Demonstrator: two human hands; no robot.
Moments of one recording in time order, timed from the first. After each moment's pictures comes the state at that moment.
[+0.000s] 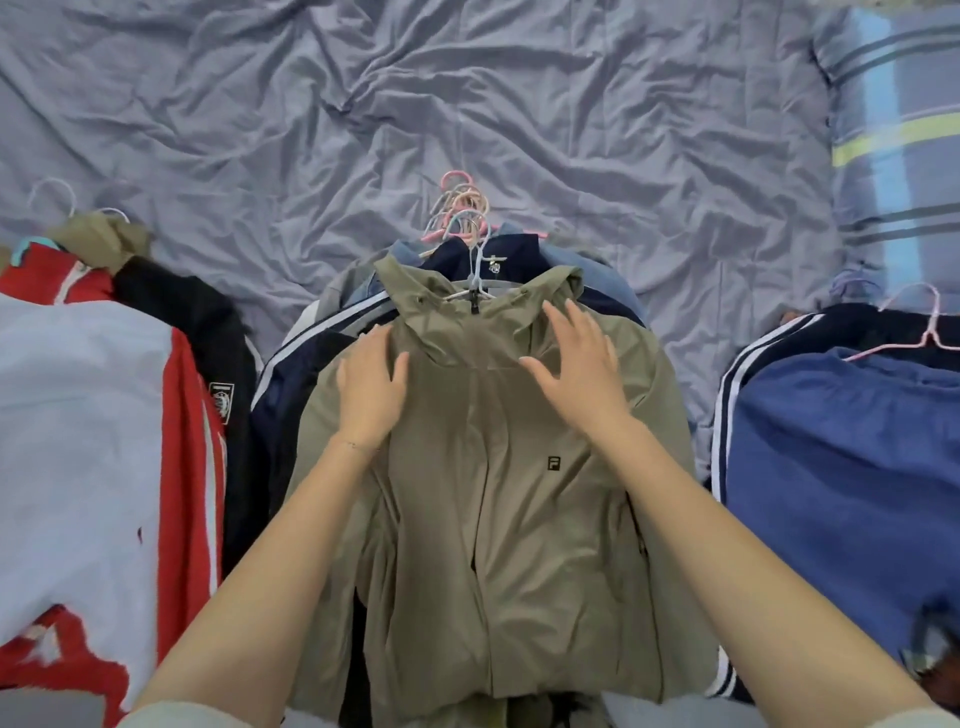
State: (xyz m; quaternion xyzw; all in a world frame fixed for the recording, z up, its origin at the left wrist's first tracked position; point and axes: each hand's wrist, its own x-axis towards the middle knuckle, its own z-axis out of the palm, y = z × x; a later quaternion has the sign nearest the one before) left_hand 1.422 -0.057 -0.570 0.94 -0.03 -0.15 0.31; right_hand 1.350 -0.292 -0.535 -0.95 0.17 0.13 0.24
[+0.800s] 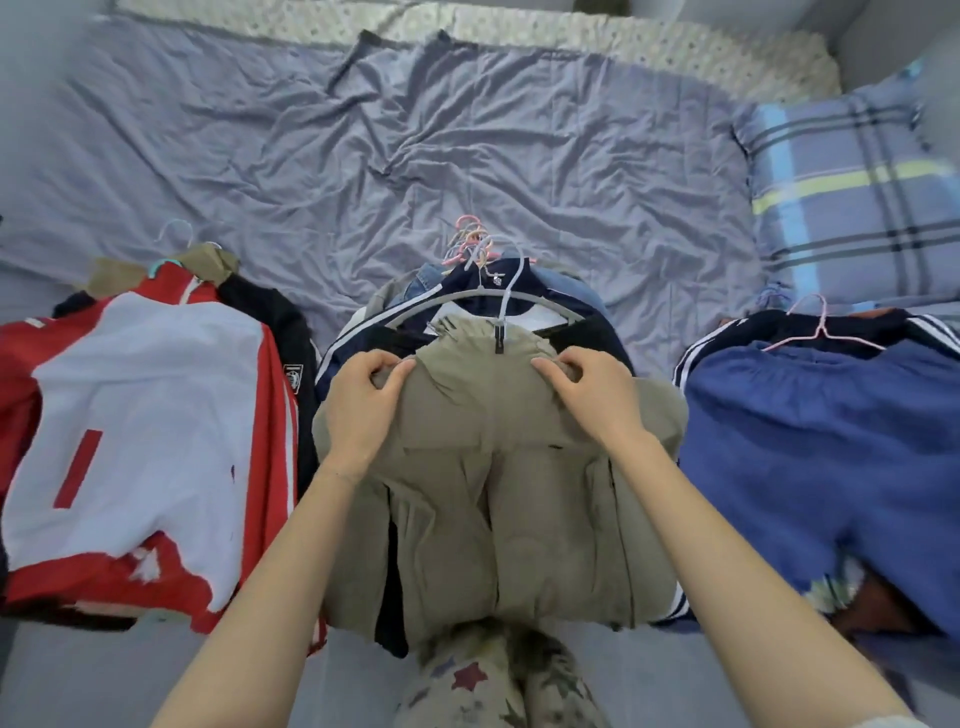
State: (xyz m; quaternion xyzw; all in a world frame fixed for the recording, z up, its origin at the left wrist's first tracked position) left_hand 1.335 0.004 -0.434 0.90 -0.02 -0.05 0.44; right_hand 1.263 -0.258 -0.409 -0.94 0.19 0.03 0.28
